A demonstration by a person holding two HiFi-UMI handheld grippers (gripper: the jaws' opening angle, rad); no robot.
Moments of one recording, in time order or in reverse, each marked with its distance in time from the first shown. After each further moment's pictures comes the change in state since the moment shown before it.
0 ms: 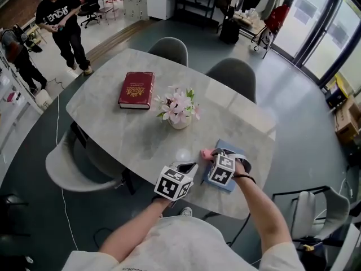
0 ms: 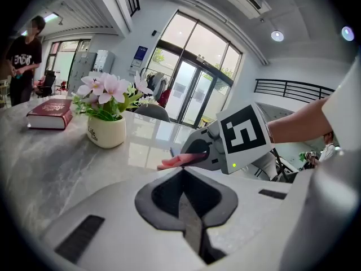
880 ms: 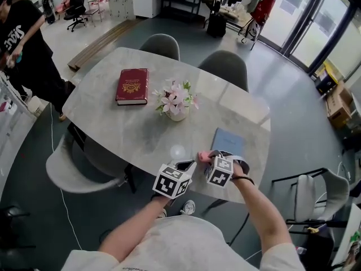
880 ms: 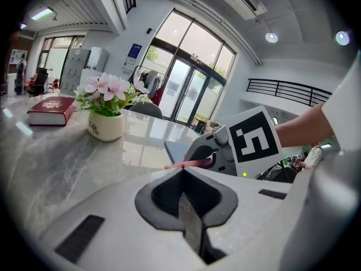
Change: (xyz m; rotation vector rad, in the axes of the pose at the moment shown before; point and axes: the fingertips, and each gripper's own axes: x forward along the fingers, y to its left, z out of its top) left arm -0.035 -0.011 -0.024 0.025 0.020 -0.071; right arm -0.018 0.062 0.016 0.060 0.031 0.011
